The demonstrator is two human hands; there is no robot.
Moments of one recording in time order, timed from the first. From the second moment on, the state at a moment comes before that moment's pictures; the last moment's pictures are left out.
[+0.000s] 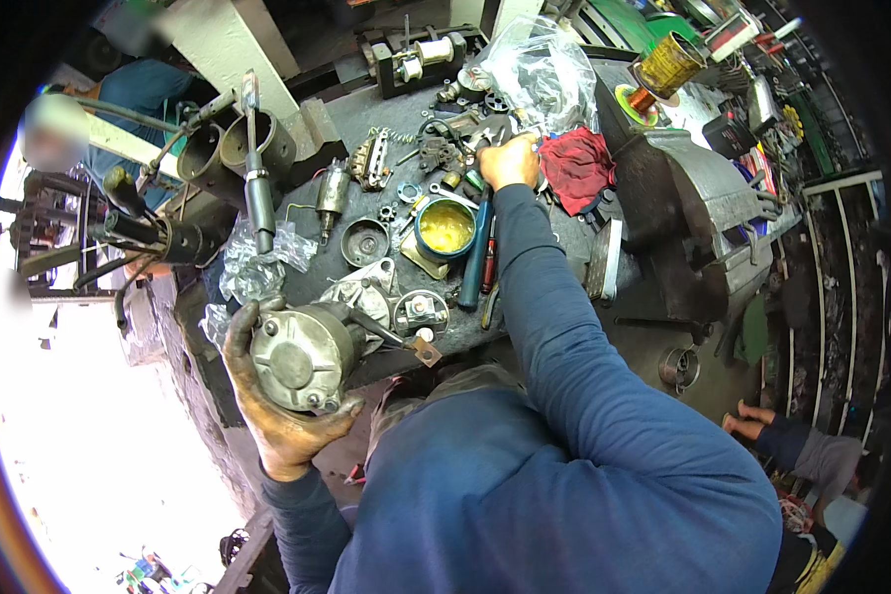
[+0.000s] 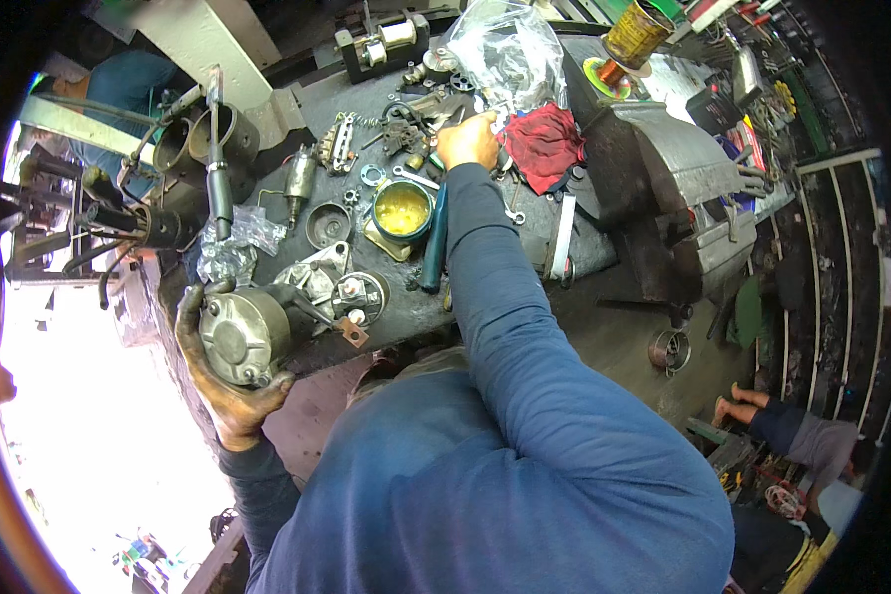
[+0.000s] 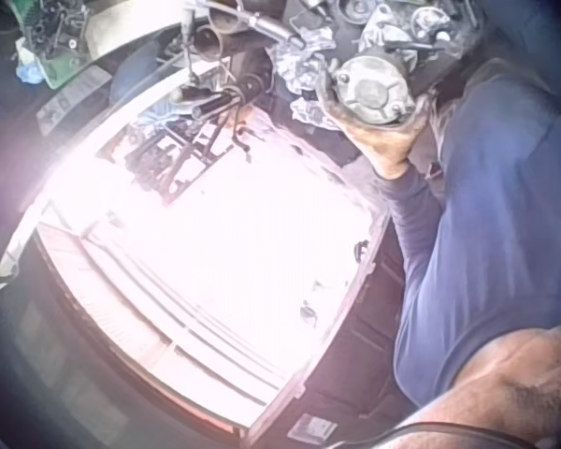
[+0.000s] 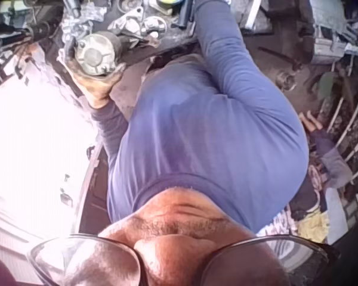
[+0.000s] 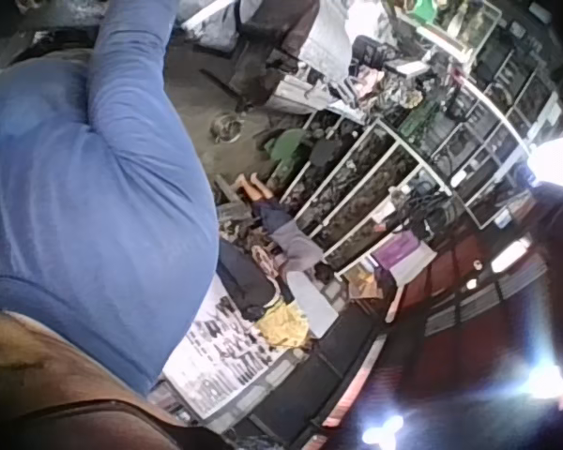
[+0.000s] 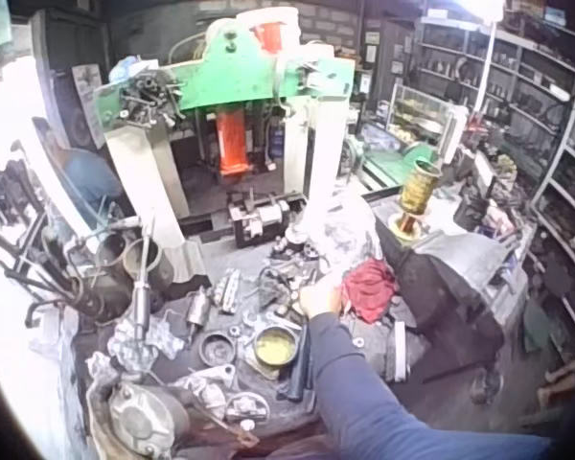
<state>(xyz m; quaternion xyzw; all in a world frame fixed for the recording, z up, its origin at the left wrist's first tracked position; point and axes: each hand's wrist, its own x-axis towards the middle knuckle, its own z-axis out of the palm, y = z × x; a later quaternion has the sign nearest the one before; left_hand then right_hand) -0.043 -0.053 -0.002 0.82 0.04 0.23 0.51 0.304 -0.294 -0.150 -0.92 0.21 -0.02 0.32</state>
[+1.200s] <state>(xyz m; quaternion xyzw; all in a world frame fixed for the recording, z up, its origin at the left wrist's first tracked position) -0.036 -0.054 0.006 0.77 0.04 0.18 0.61 0.088 -0.254 0.136 -0.75 -0.62 -0.18 0.16</state>
